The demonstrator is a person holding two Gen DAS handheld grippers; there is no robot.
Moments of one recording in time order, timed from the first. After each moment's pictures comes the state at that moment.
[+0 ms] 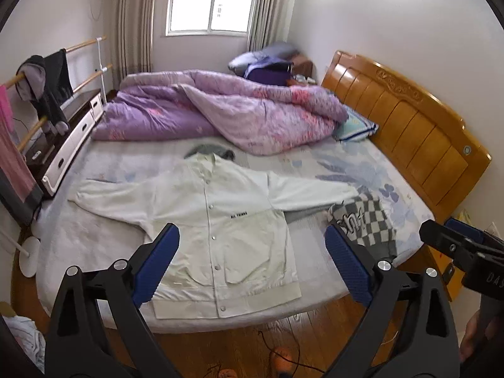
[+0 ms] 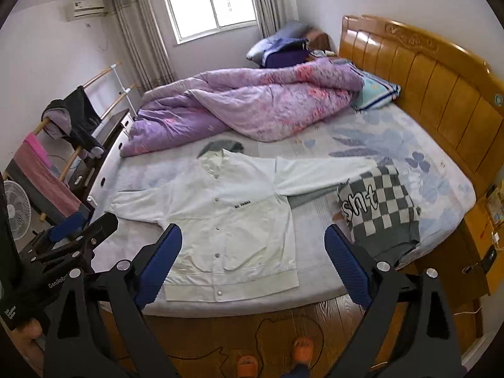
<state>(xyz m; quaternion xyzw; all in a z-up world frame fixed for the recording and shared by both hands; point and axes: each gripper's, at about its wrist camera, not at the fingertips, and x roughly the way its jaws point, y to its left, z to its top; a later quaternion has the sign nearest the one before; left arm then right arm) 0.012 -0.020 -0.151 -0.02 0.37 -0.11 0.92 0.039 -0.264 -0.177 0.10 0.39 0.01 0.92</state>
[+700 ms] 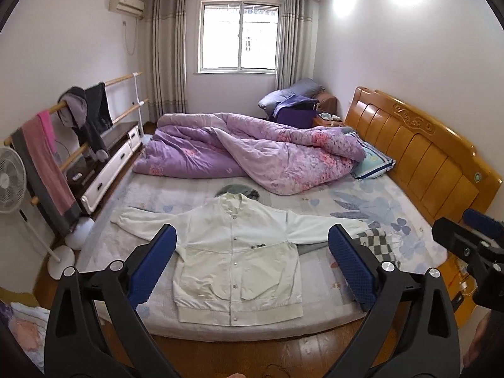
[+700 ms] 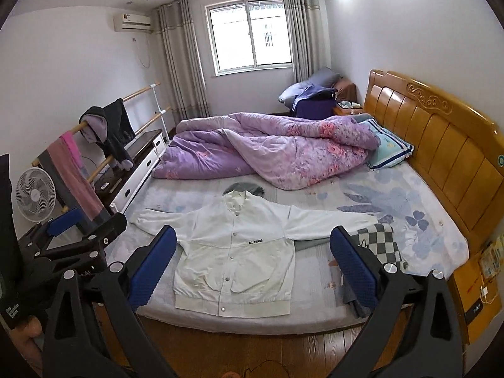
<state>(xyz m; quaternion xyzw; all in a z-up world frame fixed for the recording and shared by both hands) -0.081 -0.051 -0.024 0.00 0.29 -0.03 0.96 -0.028 -0.296 -0.065 0.05 0.30 0.08 0.95</state>
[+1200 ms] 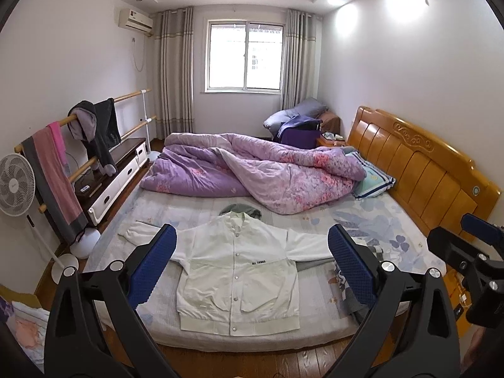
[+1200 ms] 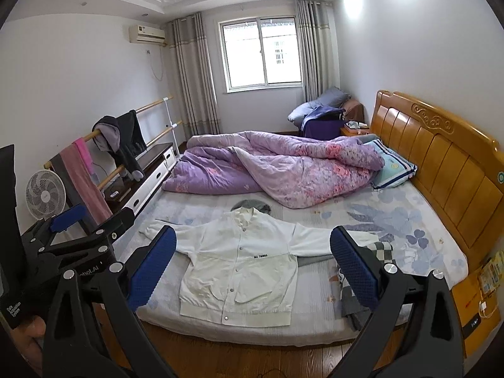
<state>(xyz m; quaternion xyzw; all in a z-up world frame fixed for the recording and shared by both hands) -0.118 -0.060 0.016 -0.01 0.25 -0.02 0.97 -0.056 -0.304 -0.035 0.05 0.26 0.10 0.96</state>
